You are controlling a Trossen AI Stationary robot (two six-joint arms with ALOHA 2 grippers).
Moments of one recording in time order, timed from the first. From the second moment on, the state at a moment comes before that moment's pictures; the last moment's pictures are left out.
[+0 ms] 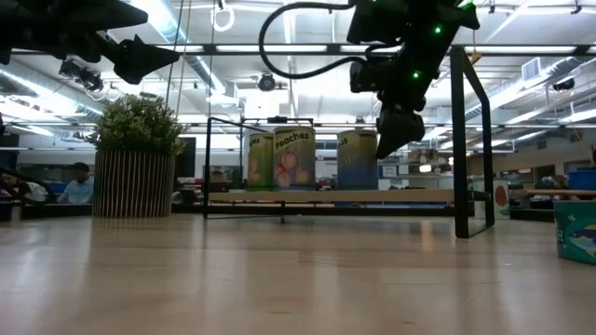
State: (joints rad) left arm -0.15 0.42 0.24 0.14 -0.15 -0.07; right arm 0.00 1.63 1.12 -0.73 0.81 0.01
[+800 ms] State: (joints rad) left arm -0.15 0.42 0.24 0.14 -0.15 -0.07; right arm -0.14 1.63 1.12 -0.38 0.67 -0.27
